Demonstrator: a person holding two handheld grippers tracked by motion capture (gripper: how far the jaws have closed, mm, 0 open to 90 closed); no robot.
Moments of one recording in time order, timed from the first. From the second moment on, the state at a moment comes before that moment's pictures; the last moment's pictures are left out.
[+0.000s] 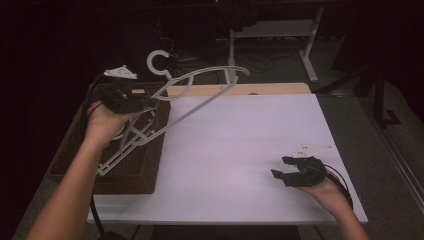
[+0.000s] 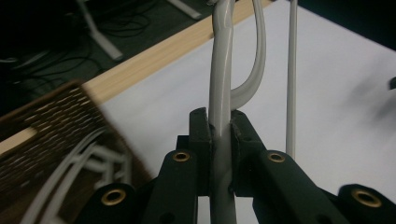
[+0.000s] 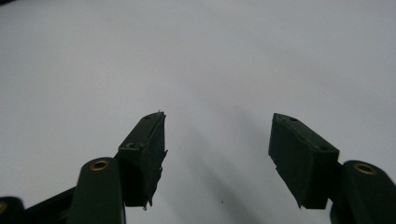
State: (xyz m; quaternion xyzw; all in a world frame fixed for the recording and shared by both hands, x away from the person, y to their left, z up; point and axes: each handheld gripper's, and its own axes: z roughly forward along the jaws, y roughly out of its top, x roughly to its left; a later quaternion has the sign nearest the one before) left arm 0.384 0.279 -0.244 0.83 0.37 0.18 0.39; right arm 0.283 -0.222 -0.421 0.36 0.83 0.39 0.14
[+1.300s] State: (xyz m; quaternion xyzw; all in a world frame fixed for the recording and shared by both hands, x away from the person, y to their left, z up) left arm 0.380 0.455 -0.304 0.77 0.51 0.22 0.31; right arm 0.286 -0.226 -0.424 0.38 0.83 0.38 0.15
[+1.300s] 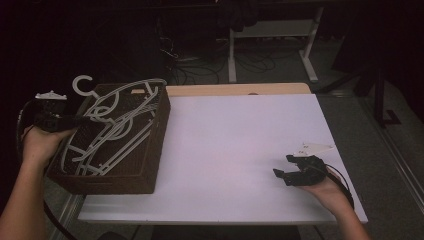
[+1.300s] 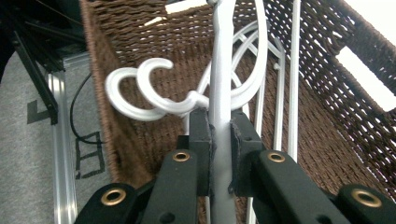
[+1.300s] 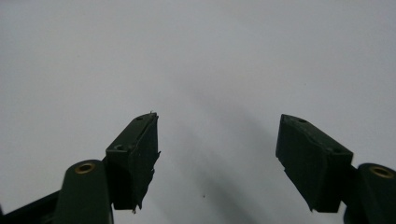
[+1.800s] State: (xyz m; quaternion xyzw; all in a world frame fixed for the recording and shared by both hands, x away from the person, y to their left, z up) left arm 0.384 0.460 -0.328 0.78 0.52 0.19 0.28; right arm 0.290 -0.221 -0.425 0.38 0.83 0.38 0.15
